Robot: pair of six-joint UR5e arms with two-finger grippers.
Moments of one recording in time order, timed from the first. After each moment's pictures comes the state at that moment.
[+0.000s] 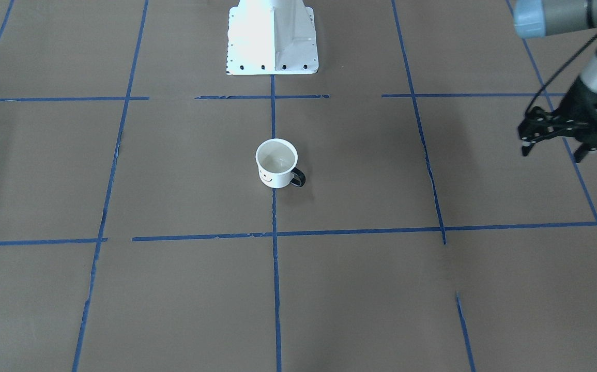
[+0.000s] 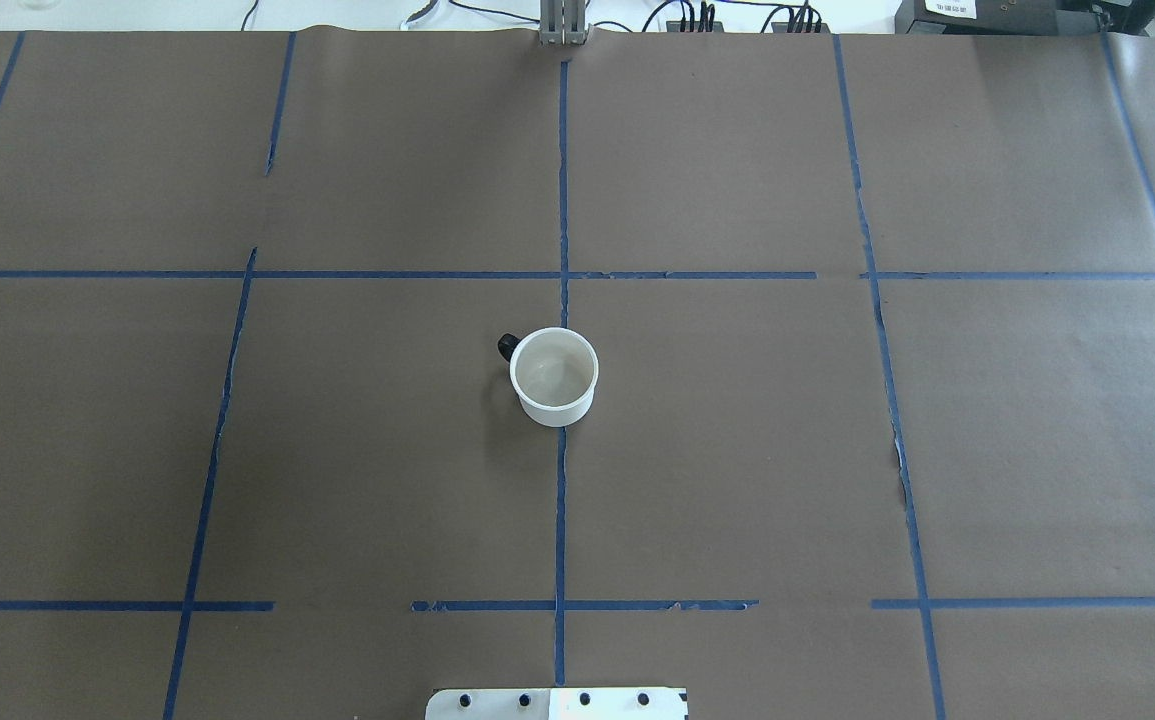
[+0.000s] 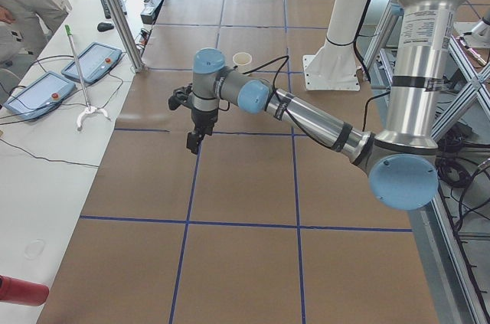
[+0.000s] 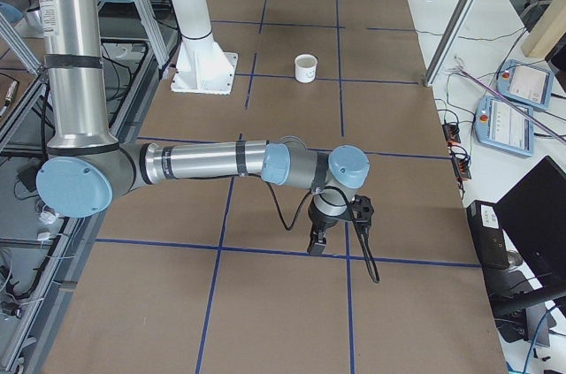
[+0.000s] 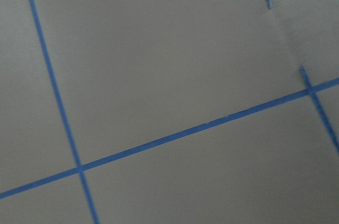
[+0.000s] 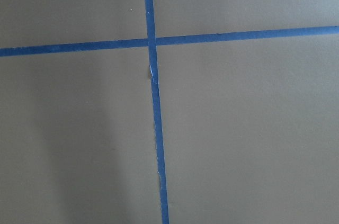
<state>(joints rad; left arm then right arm) -1.36 -1.61 -1.93 -1.55 -2.16 -0.01 1.53 -1.53 1.64 -1.83 2.27 0.01</state>
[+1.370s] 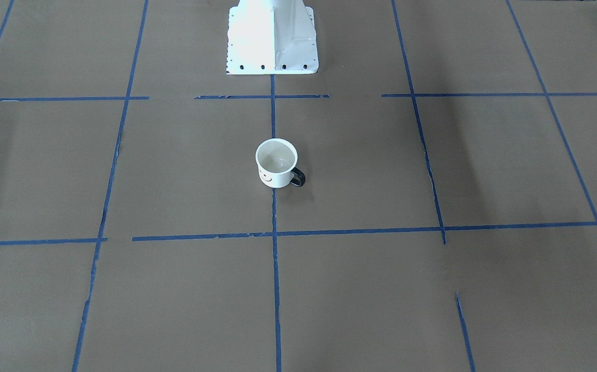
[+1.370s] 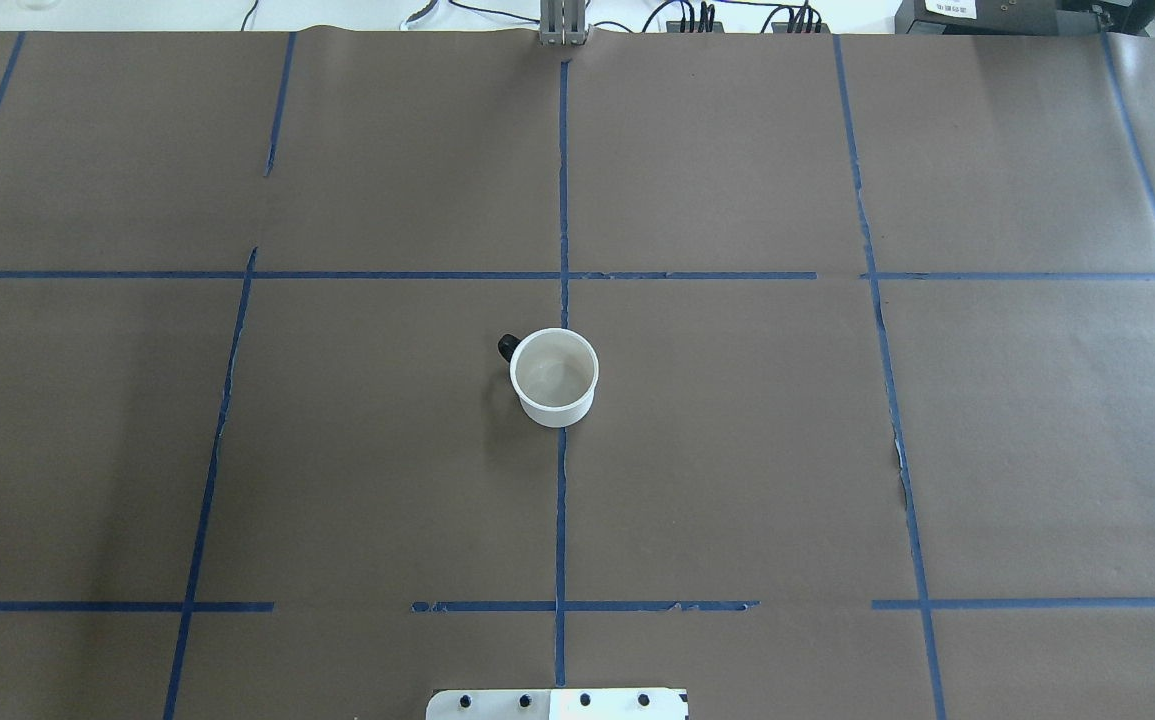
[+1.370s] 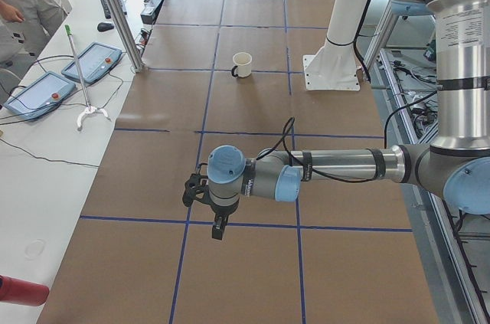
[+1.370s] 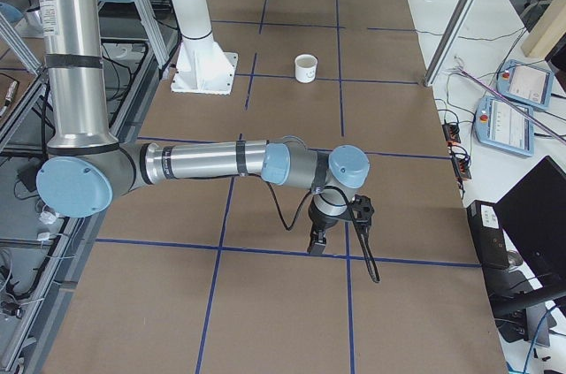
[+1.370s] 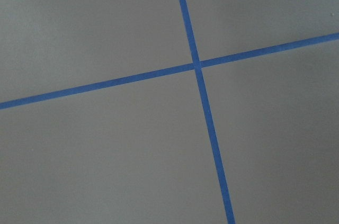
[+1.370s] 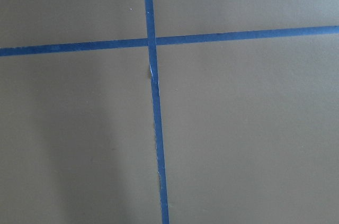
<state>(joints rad) -1.56 -1.43 -1.66 -1.76 -2.33 0.06 1.53 -1.53 1.64 -1.83 2.27 0.01</state>
